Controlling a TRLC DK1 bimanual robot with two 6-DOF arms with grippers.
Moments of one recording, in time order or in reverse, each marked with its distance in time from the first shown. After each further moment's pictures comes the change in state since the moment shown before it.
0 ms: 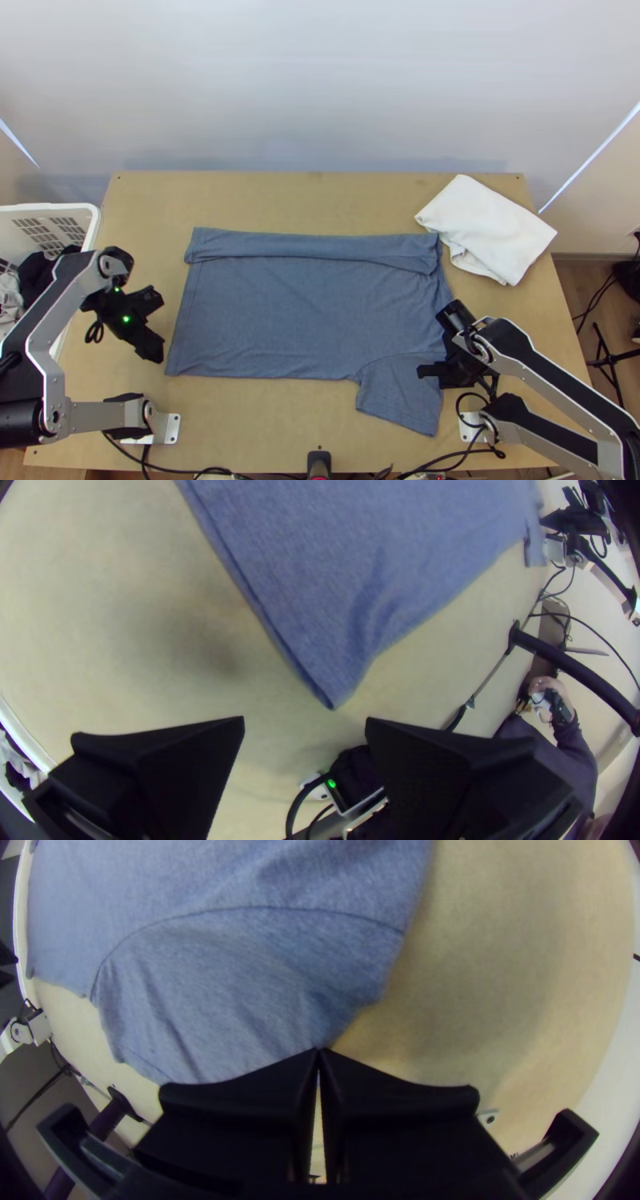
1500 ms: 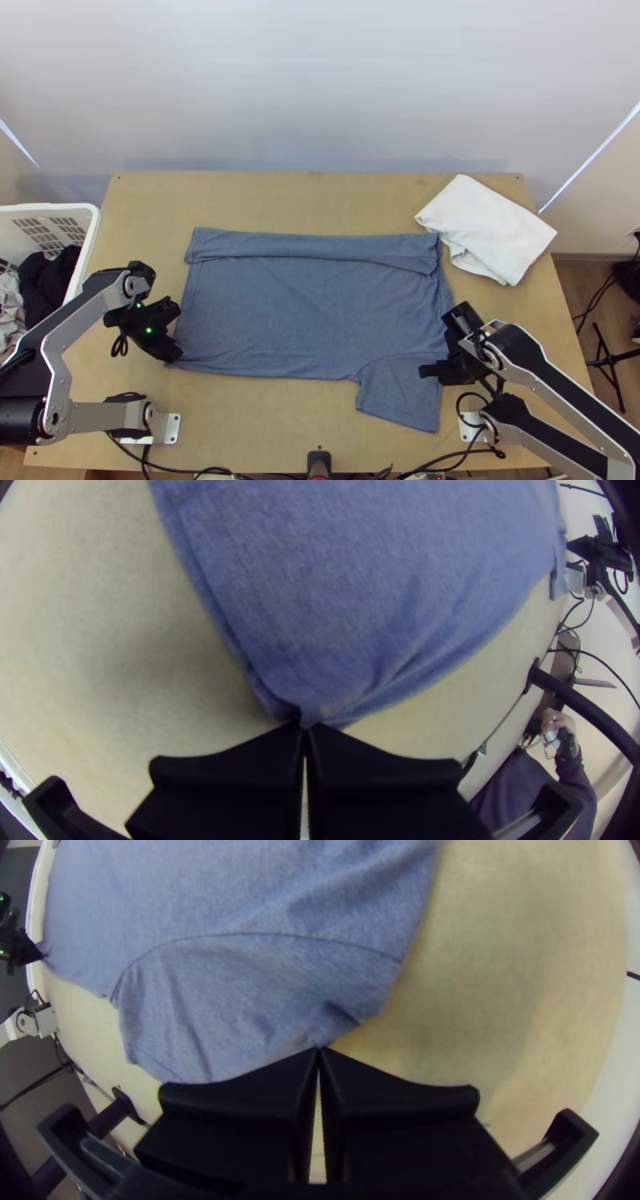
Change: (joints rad) left arm -0.085 0.008 -0.176 0.267 0.041 -0.156; right arm 0.000 -0.117 0.030 -0.036 0.033 -0.034
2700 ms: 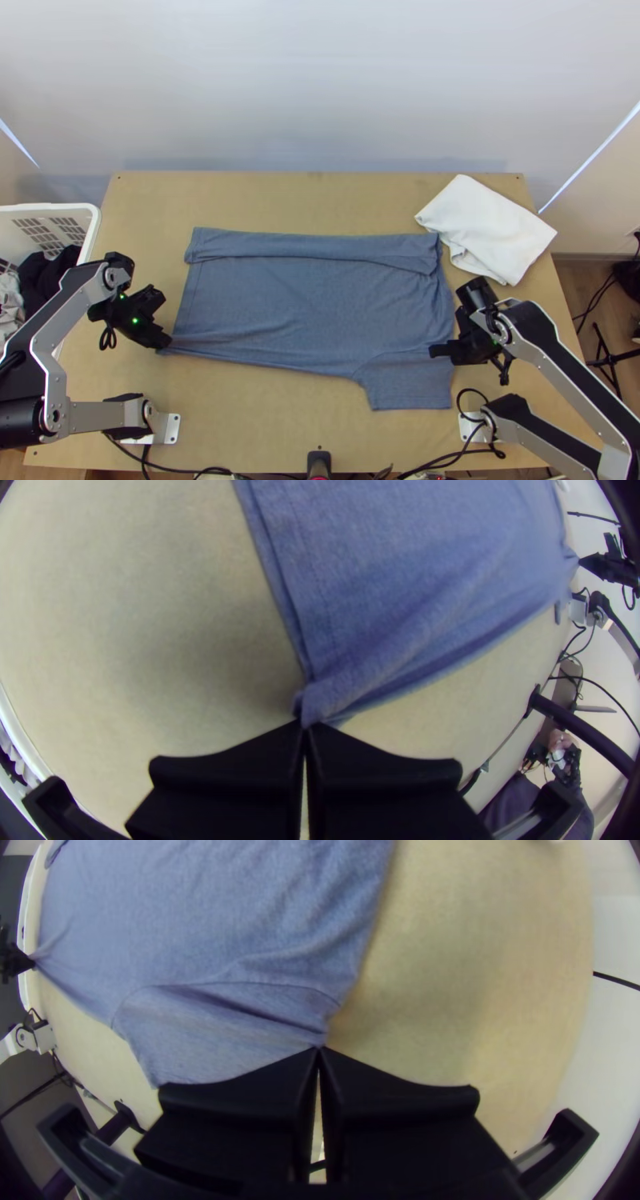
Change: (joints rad) left arm 0.115 -0.011 0.072 -0.008 -0.003 0.030; right arm -0.170 0.082 0.164 -0.098 0.078 -0.165
